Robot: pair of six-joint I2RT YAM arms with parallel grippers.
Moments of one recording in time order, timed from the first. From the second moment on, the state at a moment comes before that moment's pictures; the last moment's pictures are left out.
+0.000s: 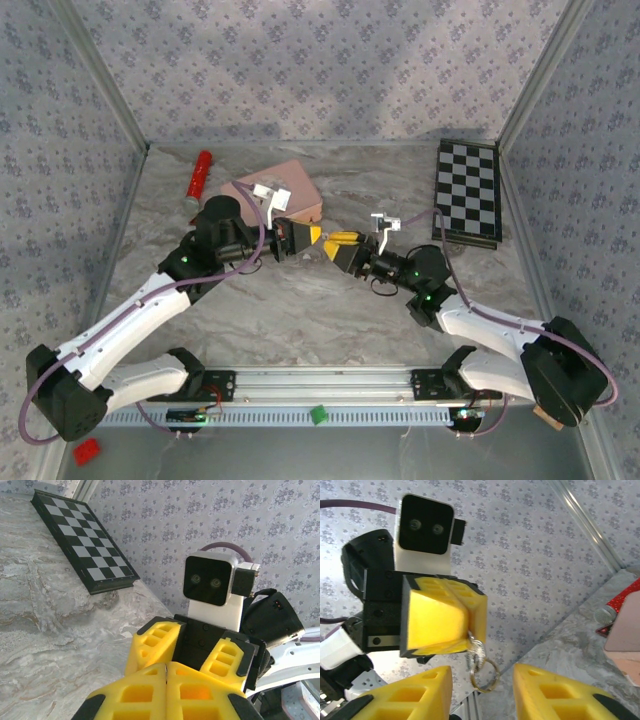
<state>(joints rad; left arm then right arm) -0.71 1.05 0.94 -0.08 0.54 -0.62 0.71 1.13 0.44 1.00 -0.50 0.82</state>
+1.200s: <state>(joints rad) -0.70 1.06 0.94 -0.05 0.60 -0.62 0.70 1.13 0.45 1.04 -0.53 0.82</state>
